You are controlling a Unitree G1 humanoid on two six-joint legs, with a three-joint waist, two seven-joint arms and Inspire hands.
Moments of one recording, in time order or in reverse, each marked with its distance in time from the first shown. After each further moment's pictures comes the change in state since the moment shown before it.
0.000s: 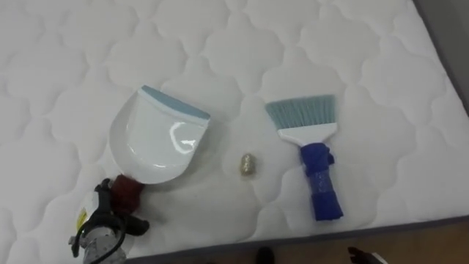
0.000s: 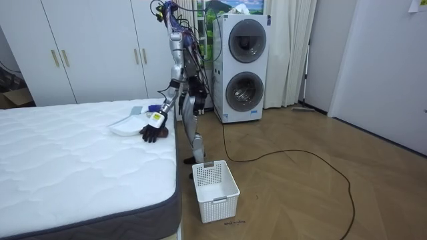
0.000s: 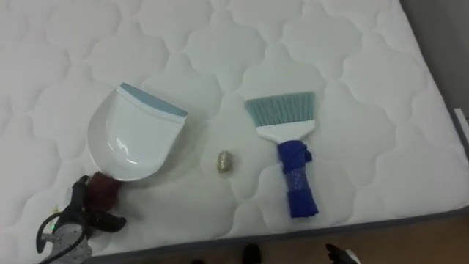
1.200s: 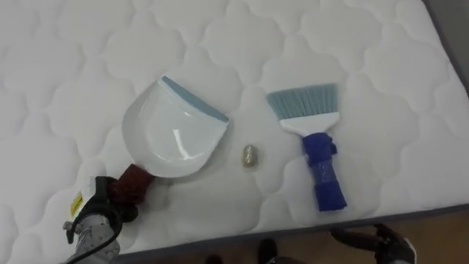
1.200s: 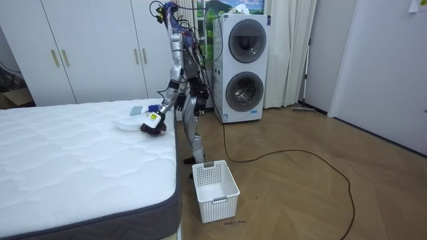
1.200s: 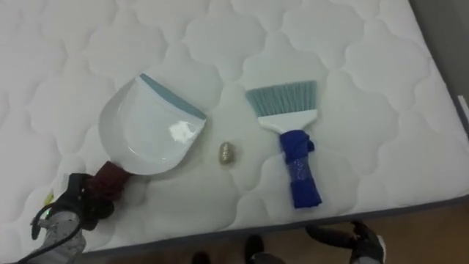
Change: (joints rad) left arm 0.016 0.017 -0.059 -0.052 0.093 0.006 0.022; right arm 0.001 -0.015 -0.177 -0.172 0.563 -0.029 -0.188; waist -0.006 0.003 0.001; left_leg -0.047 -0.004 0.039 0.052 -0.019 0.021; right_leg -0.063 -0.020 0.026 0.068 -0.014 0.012
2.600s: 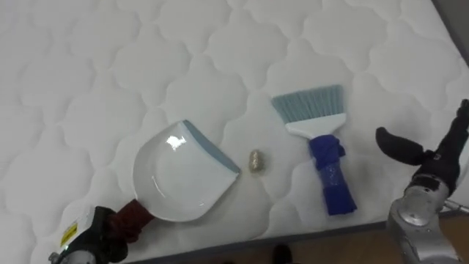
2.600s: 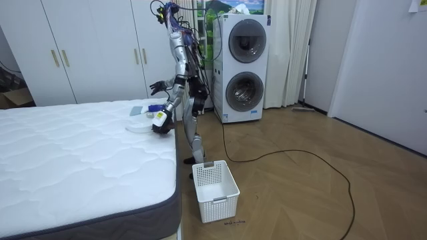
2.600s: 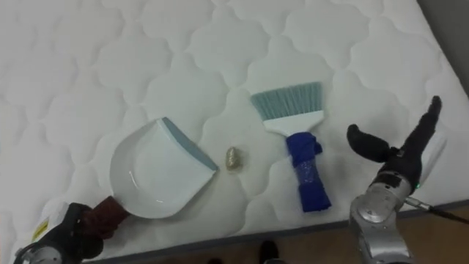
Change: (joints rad) left arm 0.202 0.072 -0.013 -0.102 0.146 -0.038 -0.129; right arm -0.026 -0.086 0.073 -0.498 -0.458 -0.199 -0.469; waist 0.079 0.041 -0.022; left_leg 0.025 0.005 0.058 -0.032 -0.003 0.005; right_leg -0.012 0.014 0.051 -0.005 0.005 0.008
